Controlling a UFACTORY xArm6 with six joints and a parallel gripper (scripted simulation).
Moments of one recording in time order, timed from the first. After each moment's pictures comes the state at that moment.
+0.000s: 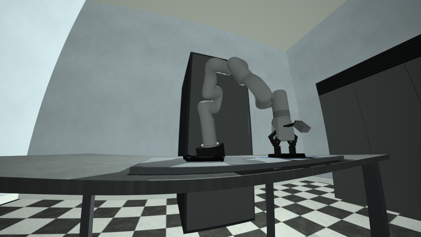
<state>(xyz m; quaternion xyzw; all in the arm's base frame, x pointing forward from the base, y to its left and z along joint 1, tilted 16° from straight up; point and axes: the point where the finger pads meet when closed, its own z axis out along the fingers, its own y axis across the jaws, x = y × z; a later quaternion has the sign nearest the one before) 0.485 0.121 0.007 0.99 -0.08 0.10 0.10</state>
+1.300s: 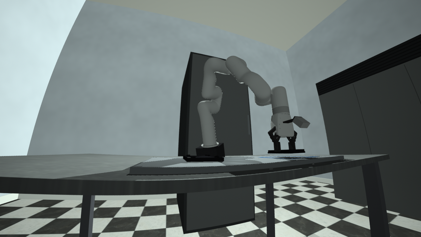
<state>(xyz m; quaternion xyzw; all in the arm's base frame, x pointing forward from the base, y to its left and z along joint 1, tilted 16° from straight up) 0.482 0.125 0.024 0.99 -0.08 0.10 0.10</state>
